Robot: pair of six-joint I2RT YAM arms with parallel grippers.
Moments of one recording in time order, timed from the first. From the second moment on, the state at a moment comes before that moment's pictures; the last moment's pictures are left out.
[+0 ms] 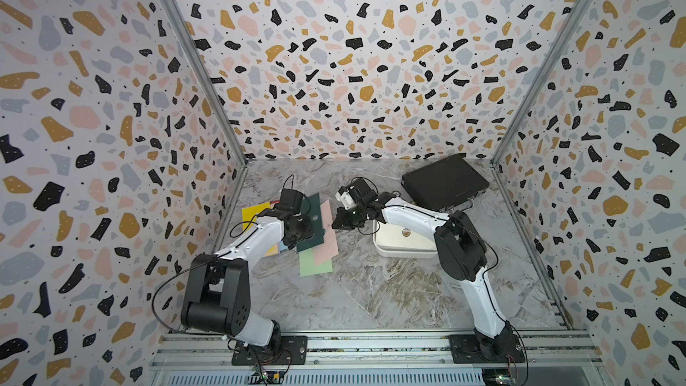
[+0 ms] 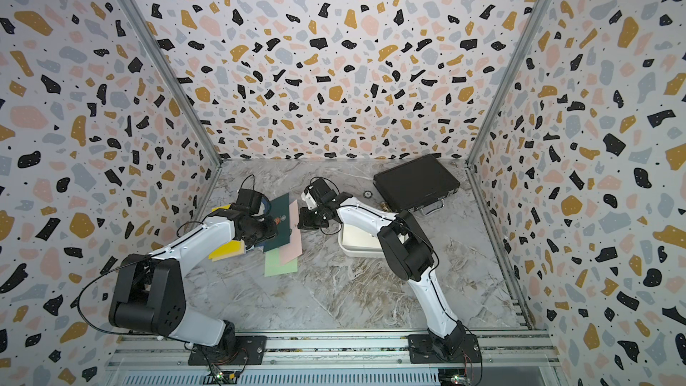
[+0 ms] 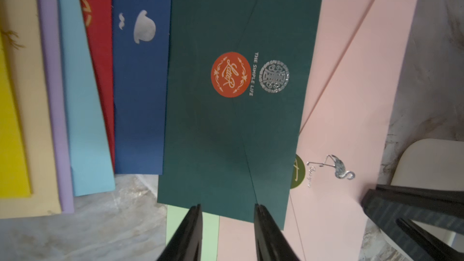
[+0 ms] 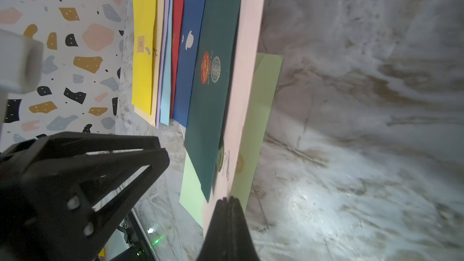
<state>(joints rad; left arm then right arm) -0.17 1.51 0.95 -0.60 0.12 -0.48 0.80 2.20 1.77 -0.47 -0.47 0.59</state>
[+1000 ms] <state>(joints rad) -0.17 1.62 0.87 -0.51 0.23 -0.49 0.79 2.27 1.68 -0.37 -0.63 0.71</state>
